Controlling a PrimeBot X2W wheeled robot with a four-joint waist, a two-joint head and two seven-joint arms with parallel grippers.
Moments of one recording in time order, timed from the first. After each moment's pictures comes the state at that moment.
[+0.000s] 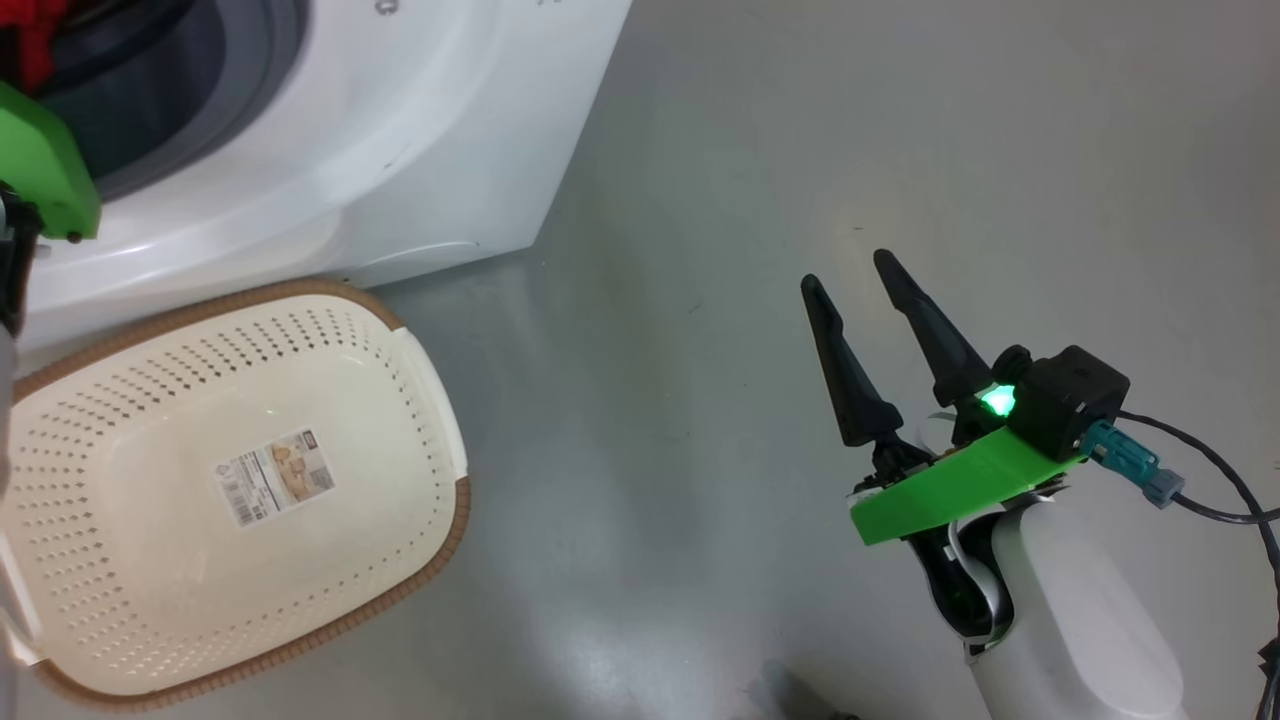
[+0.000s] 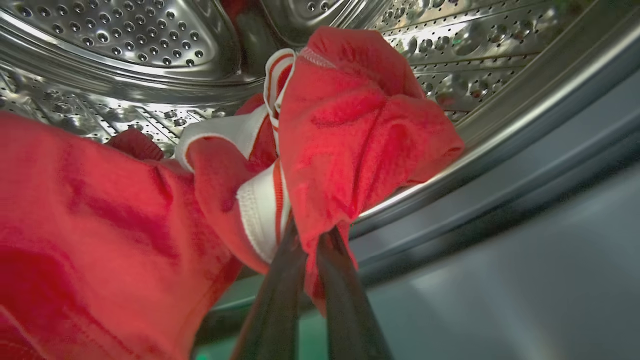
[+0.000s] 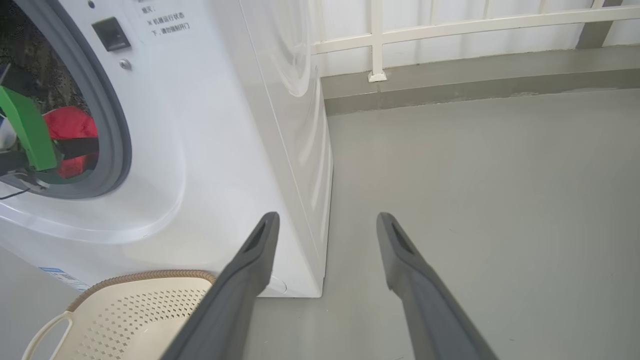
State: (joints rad) left arm -1.33 0.32 -0.48 1.29 -0.38 -0.13 -0.10; right arm -0.42 -0.06 0.21 0.20 0.34 0.13 -0.25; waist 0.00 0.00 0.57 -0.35
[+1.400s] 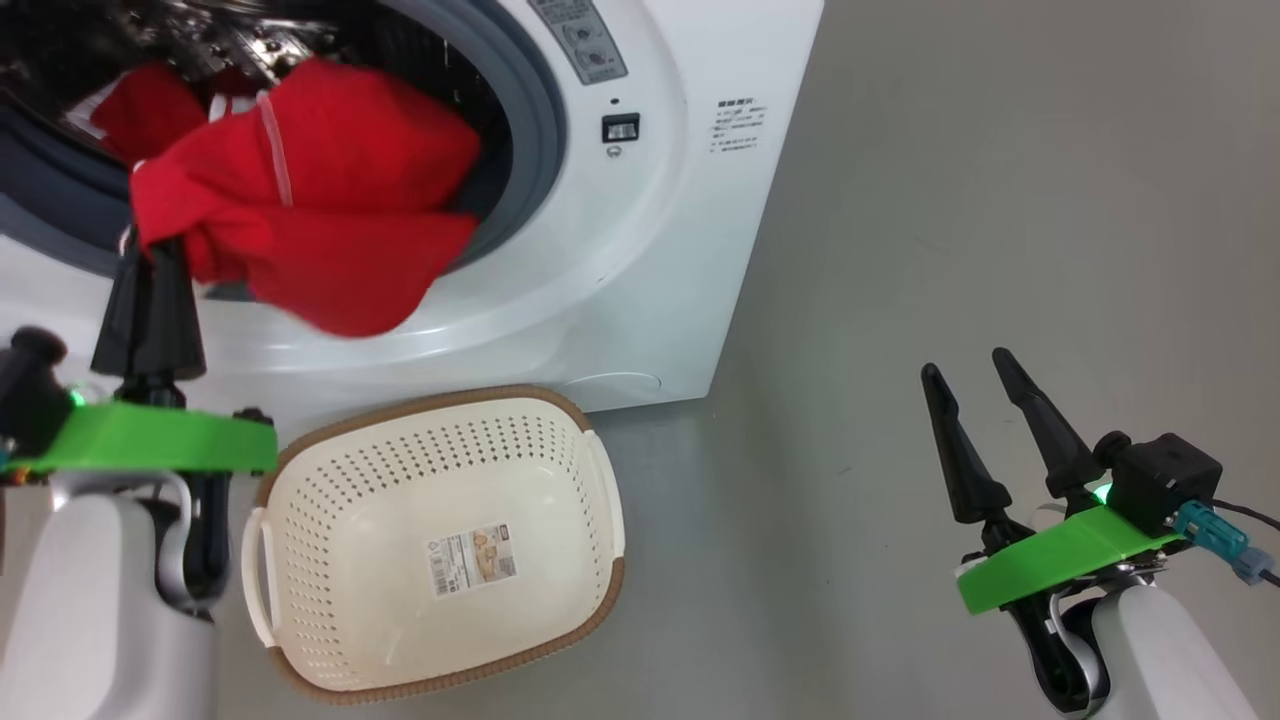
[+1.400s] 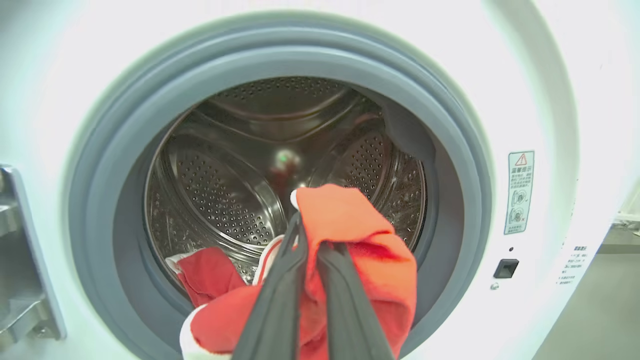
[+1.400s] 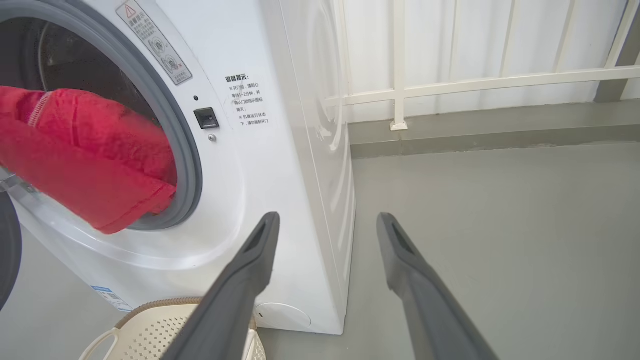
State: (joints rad) left arm -0.54 0.15 -0.03 0.32 -0.36 -0.12 -0.25; right arm -0.26 -0.16 0.10 0.21 0.35 0.13 -0.25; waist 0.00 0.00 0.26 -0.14
